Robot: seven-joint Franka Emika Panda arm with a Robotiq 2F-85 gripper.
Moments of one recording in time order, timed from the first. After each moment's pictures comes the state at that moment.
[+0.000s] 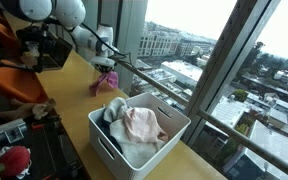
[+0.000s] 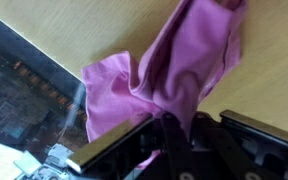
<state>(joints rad) 0.33 0.92 0.24 -1.33 -0.19 2.44 -0.32</state>
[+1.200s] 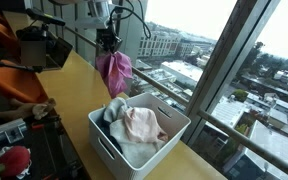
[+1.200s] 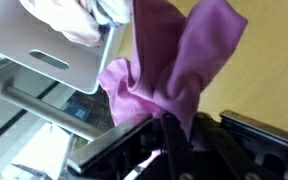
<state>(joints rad) 0.16 -0.02 0.10 -2.16 -0.27 2.43 -0.10</state>
